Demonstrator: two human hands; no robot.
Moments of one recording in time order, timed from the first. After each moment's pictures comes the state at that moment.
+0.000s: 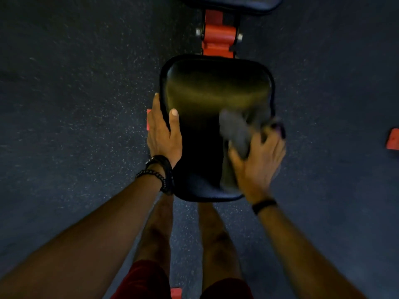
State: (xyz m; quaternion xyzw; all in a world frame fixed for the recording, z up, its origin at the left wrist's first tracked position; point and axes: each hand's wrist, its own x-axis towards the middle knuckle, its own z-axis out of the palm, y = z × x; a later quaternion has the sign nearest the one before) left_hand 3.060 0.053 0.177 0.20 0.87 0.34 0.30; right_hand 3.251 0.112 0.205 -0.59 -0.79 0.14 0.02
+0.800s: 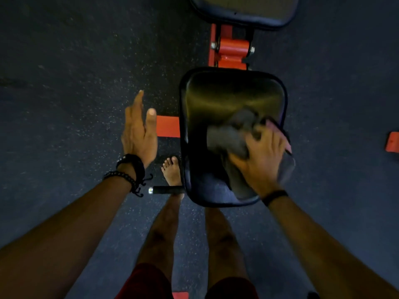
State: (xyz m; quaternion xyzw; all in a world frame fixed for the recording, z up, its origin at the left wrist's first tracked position) left_hand 2.961 0.023 0.185 0.26 0.86 0.33 0.29; right_hand 3.207 0.131 0.214 -0.47 -0.87 0.12 0.00
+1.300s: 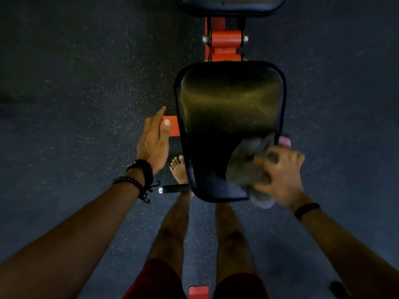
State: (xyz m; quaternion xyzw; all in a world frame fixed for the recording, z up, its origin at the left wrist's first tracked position) left_hand 2.979 0.022 0.187 0.31 0.82 0.25 0.41; right_hand 3.296 0.114 0.201 -0.37 -0.91 0.17 -0.05
